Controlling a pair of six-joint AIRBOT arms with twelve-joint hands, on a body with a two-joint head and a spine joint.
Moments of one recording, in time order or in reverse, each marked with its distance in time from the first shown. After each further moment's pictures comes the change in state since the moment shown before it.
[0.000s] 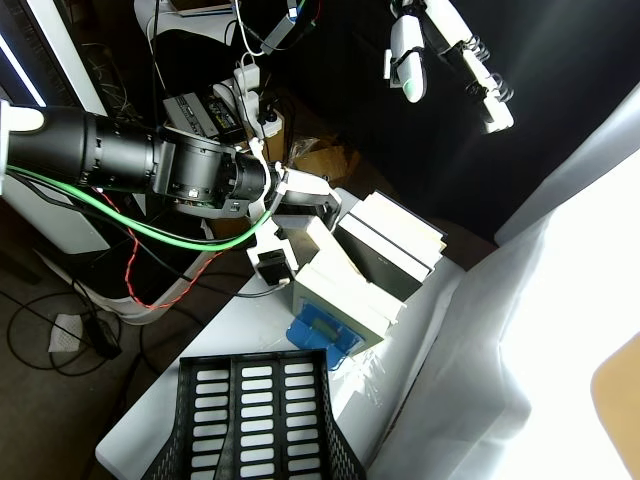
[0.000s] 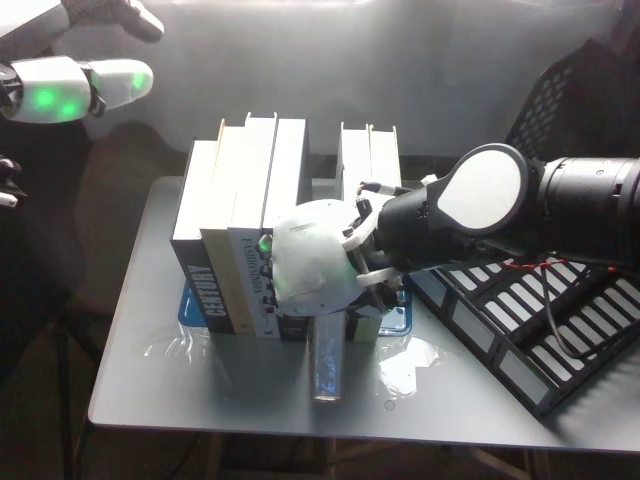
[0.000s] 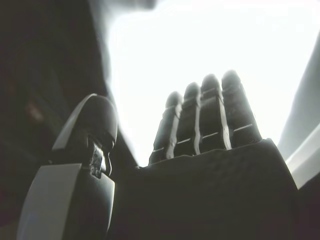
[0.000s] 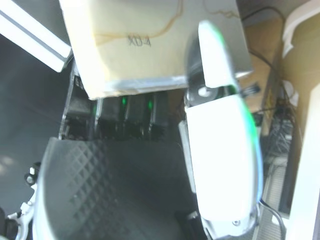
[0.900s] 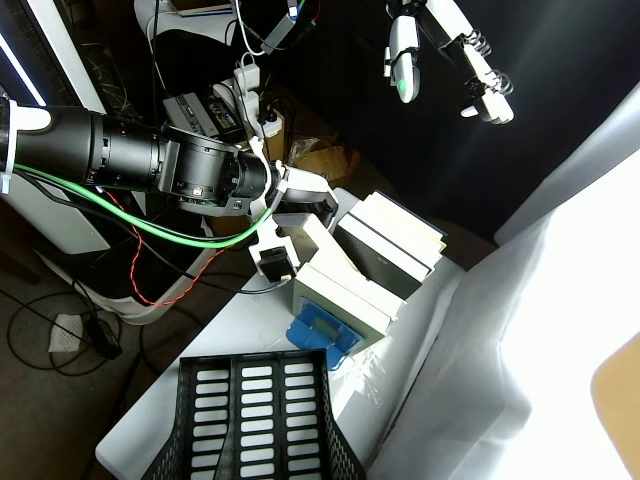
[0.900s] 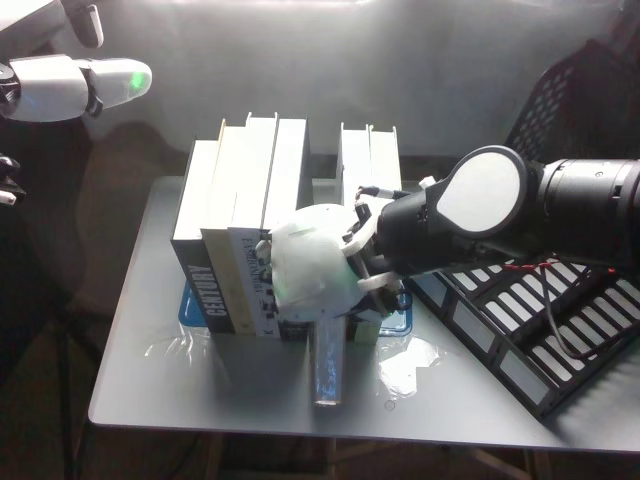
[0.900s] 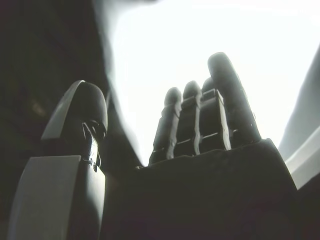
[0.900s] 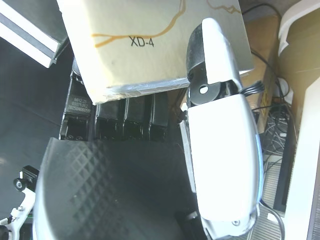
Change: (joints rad) left arm 0.001 0.006 -0.002 -0.016 -0.007 0.001; right arm -0.001 0.002 -0.019 -0.009 0.020 0.000
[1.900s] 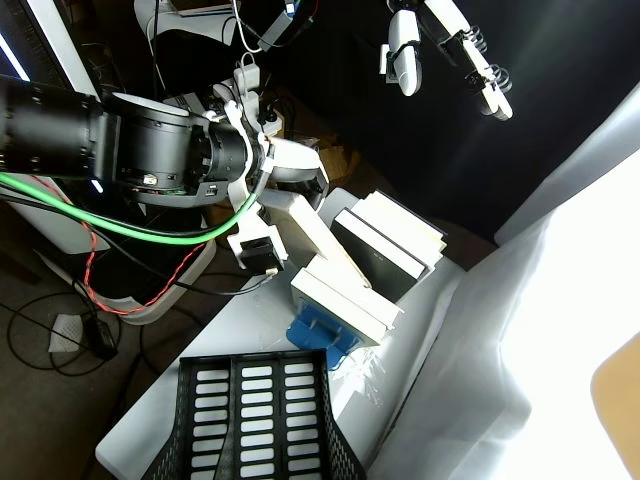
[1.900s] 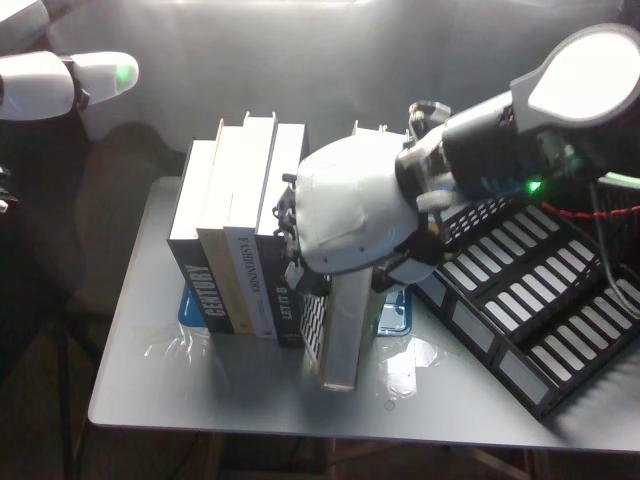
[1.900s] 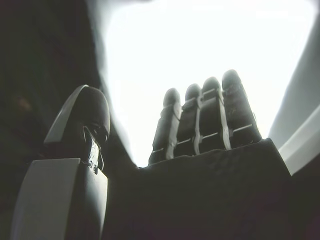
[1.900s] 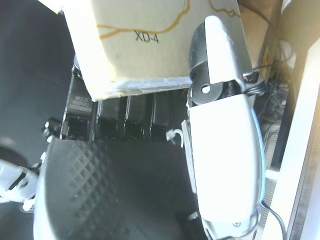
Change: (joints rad) left arm 0.036 0.026 -0.031 -0.067 -0.015 0.000; right arm 0.148 0.206 -0.137 0.102 0.193 0.058
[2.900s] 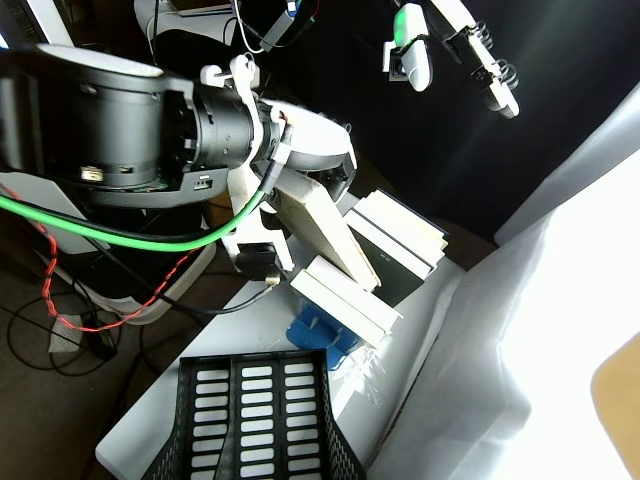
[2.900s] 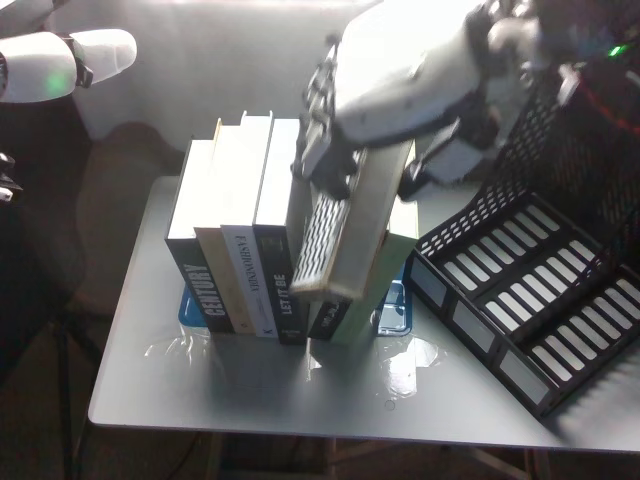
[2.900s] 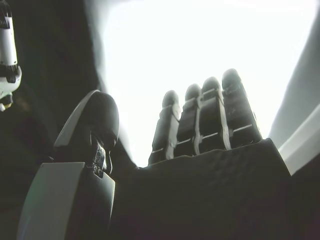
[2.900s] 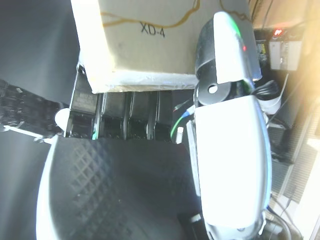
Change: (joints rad) left arm -0.044 -0.001 -0.002 0.019 0.030 0.000; right arm 0.186 0.119 0.038 0.091 0.124 0.138
